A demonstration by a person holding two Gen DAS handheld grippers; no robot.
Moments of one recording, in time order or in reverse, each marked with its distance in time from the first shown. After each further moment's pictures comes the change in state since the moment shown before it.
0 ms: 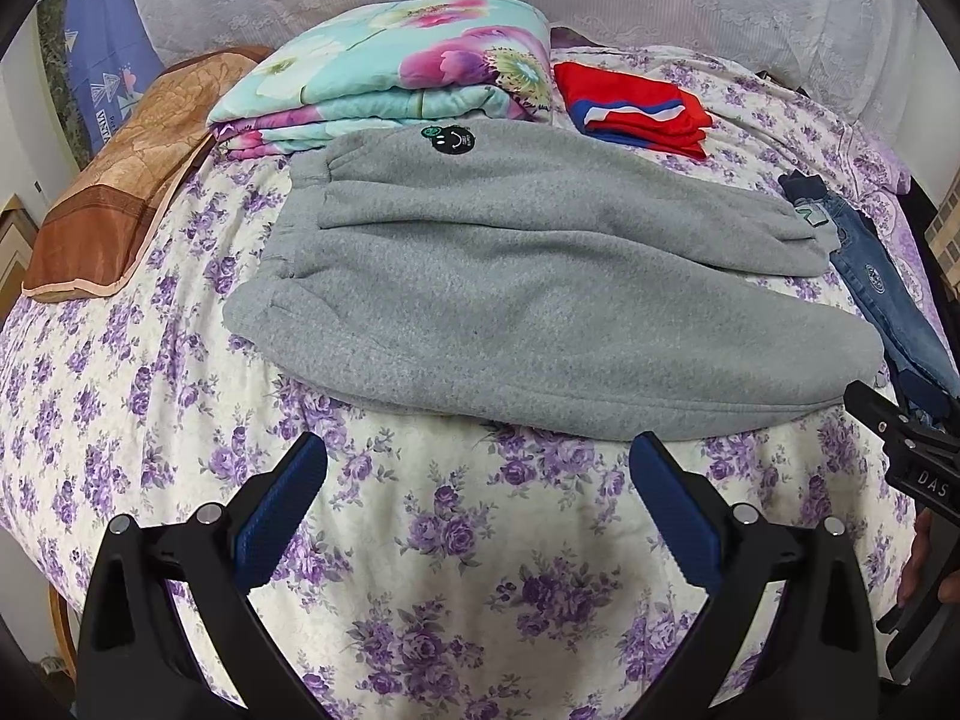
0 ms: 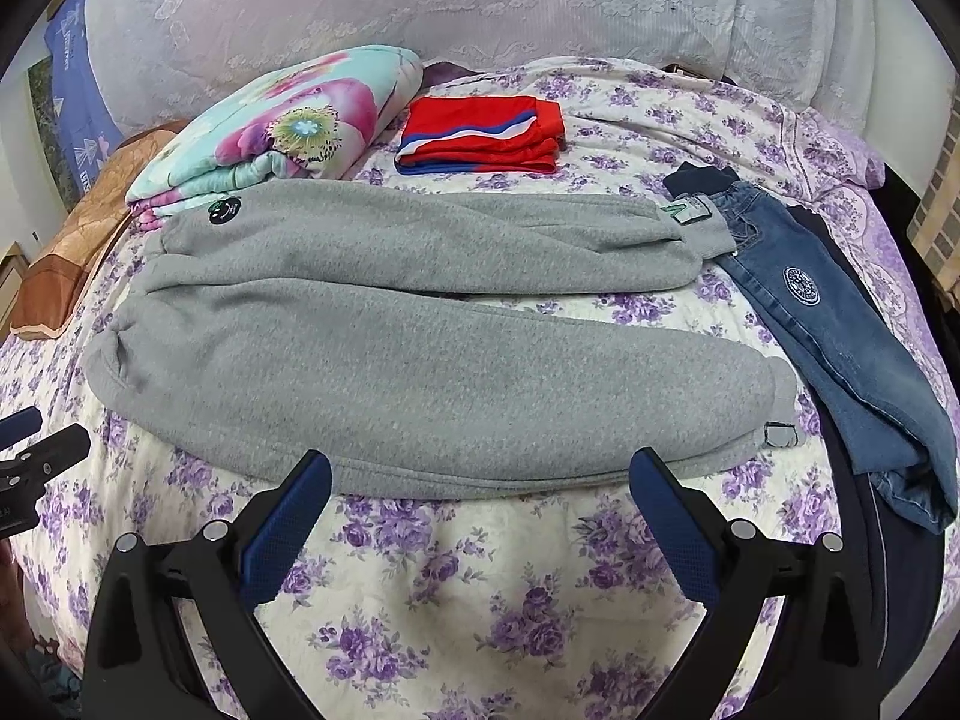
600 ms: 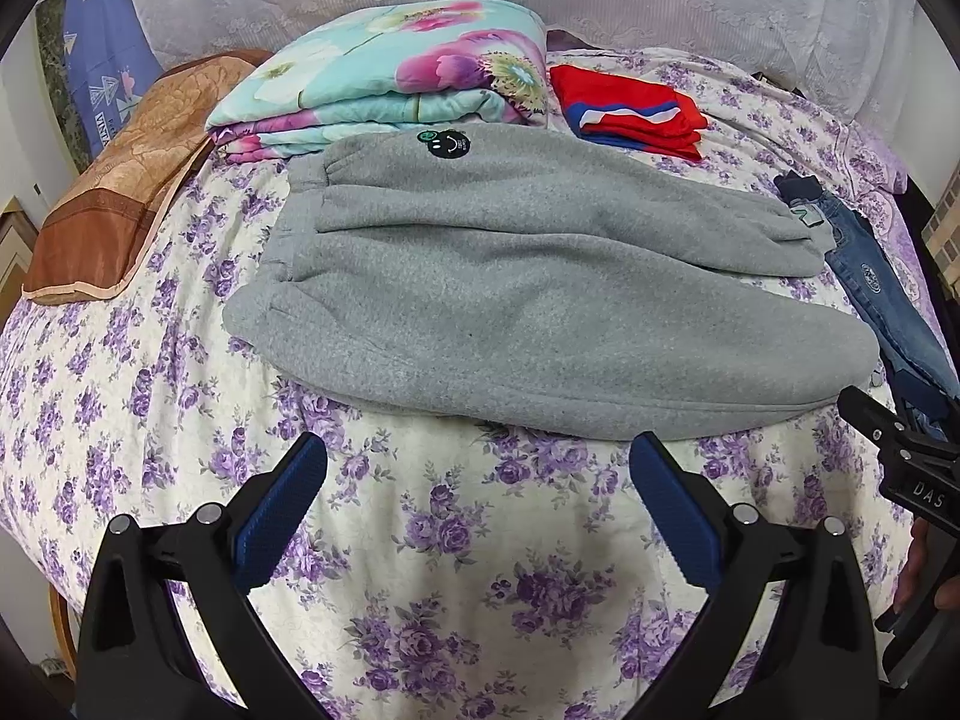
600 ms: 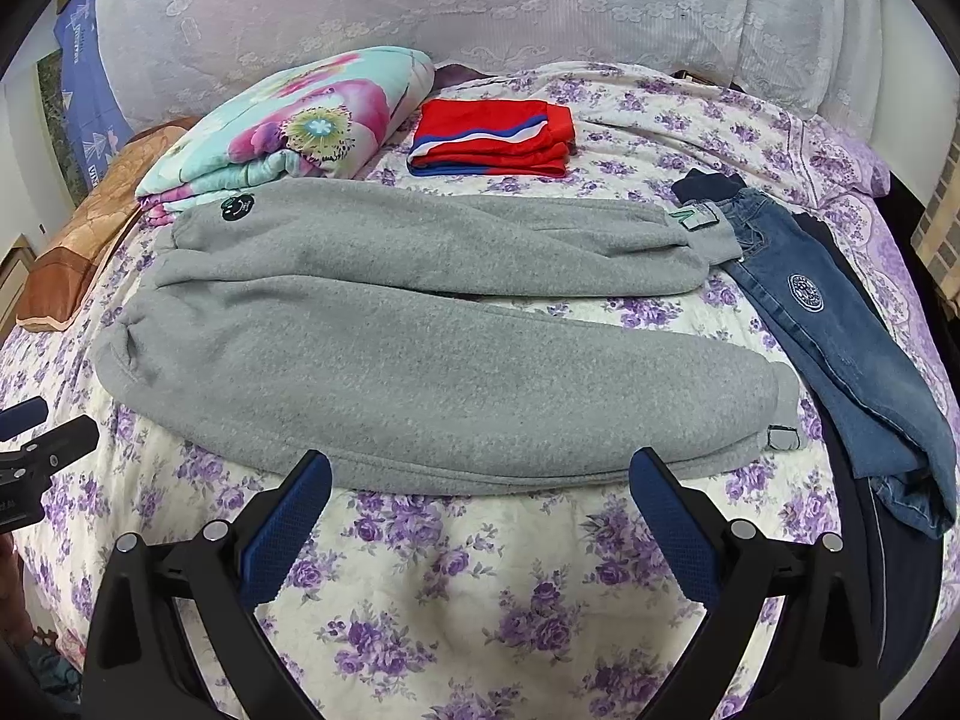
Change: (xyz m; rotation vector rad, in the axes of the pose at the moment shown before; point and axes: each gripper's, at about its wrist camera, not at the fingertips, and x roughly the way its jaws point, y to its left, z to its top) left arm -0.005 -0.002 0.000 0.000 -0.001 -0.003; right arm -0.005 0.005 0.000 -0.019 -0.004 0.010
